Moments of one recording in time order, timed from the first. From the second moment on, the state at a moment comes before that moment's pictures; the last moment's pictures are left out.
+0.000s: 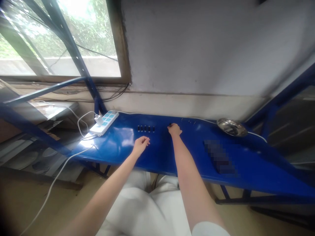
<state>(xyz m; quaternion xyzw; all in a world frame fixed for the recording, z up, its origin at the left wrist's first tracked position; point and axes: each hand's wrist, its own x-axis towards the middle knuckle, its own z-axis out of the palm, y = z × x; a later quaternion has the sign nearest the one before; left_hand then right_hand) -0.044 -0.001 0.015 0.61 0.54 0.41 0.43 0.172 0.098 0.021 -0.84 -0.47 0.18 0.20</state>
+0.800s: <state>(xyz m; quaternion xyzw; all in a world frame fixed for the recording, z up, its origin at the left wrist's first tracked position) -0.026 -0.005 0.043 0.75 0.41 0.43 0.29 0.128 -0.011 0.069 -0.65 -0.66 0.25 0.30</state>
